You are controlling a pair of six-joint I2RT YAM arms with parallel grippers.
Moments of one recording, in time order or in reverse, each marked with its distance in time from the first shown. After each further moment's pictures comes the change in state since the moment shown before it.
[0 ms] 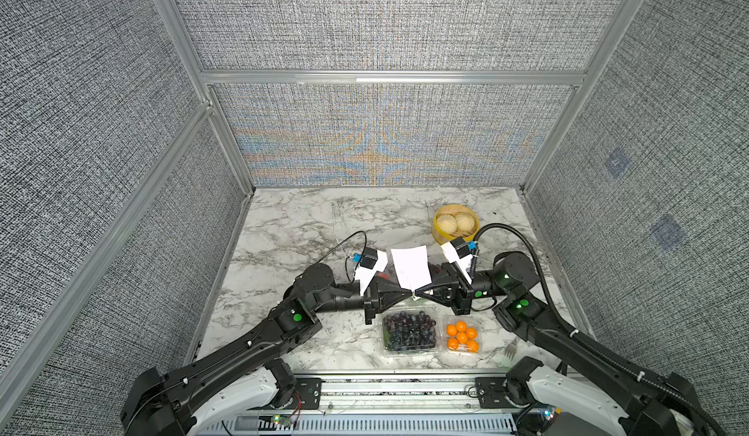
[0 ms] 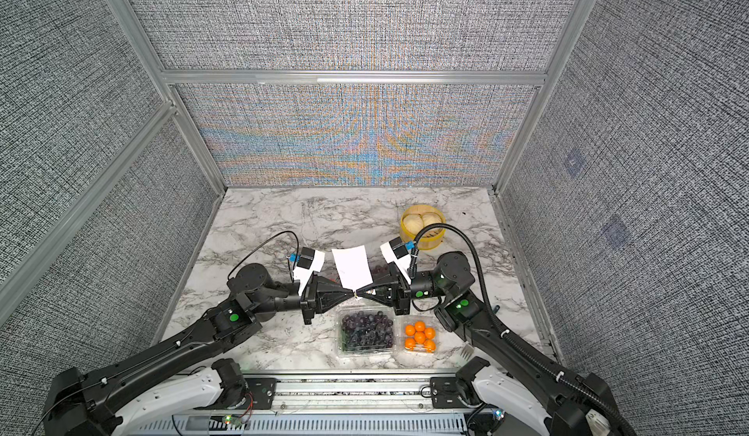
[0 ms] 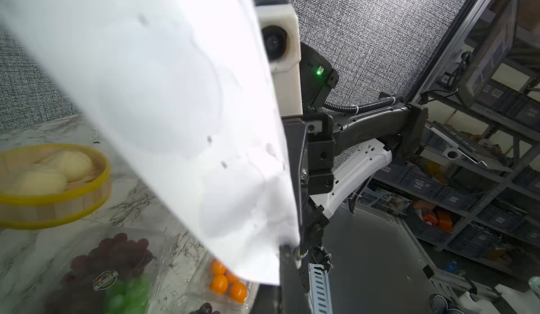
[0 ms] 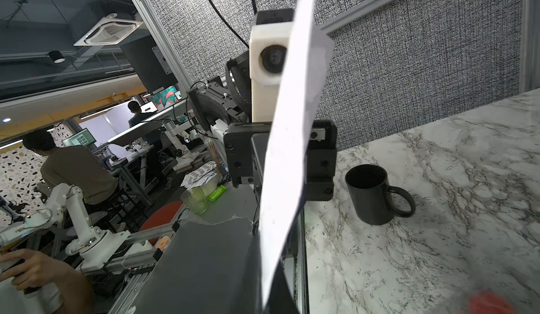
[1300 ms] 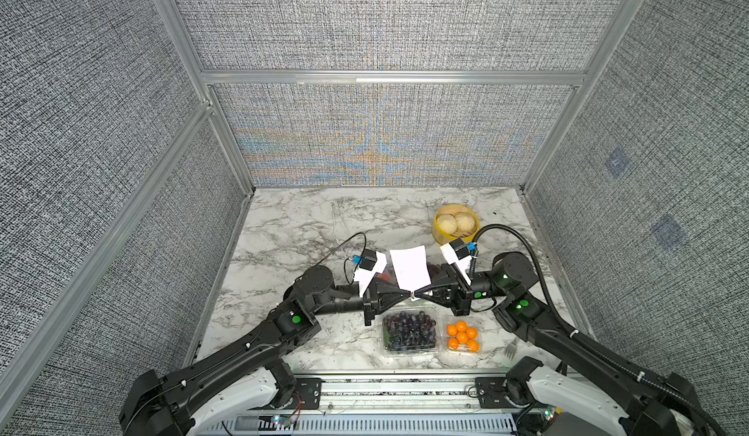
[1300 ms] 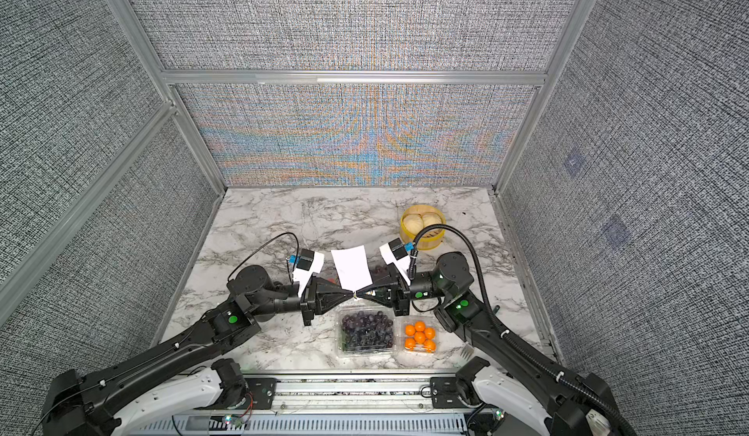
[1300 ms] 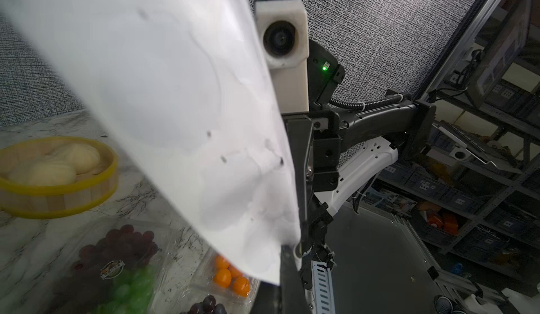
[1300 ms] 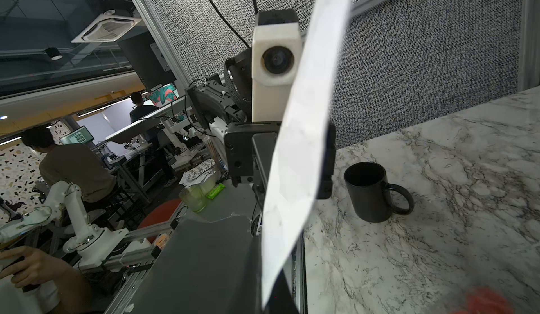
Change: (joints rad) left arm 0.000 -0.024 -0.015 -0.026 -0.042 0.008; right arm 0.005 0.000 -0.006 -0.014 -0.003 -0.023
